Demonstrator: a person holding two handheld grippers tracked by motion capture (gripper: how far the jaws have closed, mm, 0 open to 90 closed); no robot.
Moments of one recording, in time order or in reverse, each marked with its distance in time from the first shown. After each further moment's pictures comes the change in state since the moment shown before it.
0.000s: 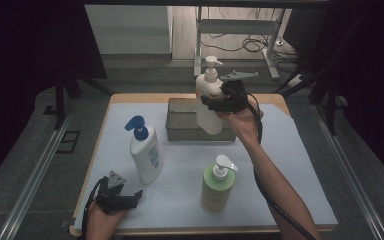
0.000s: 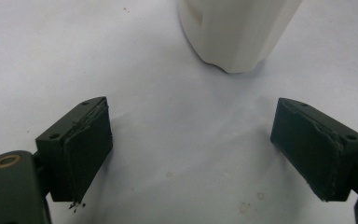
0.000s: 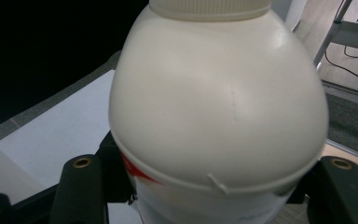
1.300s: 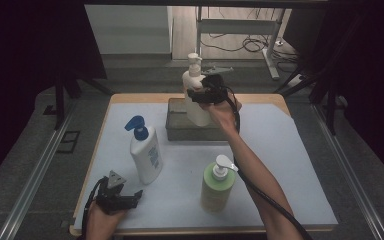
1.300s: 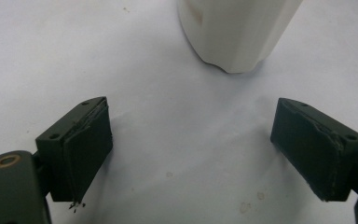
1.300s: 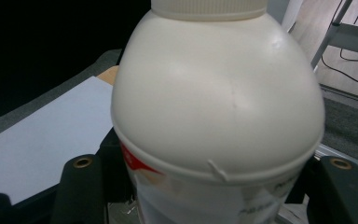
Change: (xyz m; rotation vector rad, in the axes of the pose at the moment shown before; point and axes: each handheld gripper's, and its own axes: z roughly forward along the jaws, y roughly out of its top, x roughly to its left) left arm 0.000 0.000 0.000 0.003 -0.001 -0.001; right arm -0.002 0.007 0.078 0.005 -0.034 -0.009
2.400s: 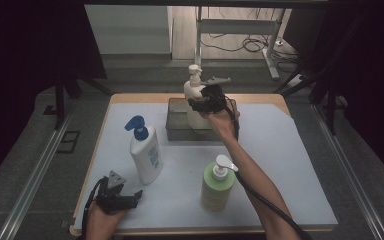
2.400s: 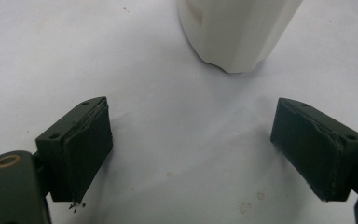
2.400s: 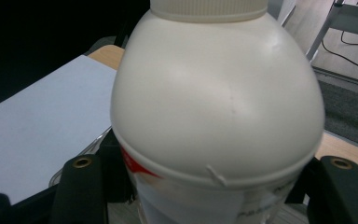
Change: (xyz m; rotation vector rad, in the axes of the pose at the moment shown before) left arm 0.000 0.000 0.000 0.000 0.000 0.000; right arm -0.002 -0.032 0.016 0.044 -0.016 0.008
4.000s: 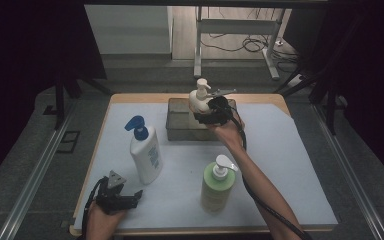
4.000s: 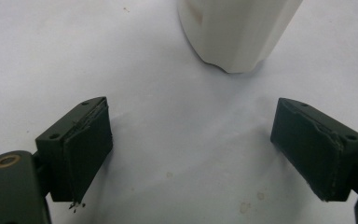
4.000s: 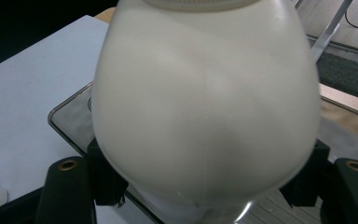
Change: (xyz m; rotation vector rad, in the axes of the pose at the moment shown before) left arm 0.000 0.000 0.000 0.001 0.001 0.001; right arm -0.011 -0.039 -0.007 0.081 0.057 0.008
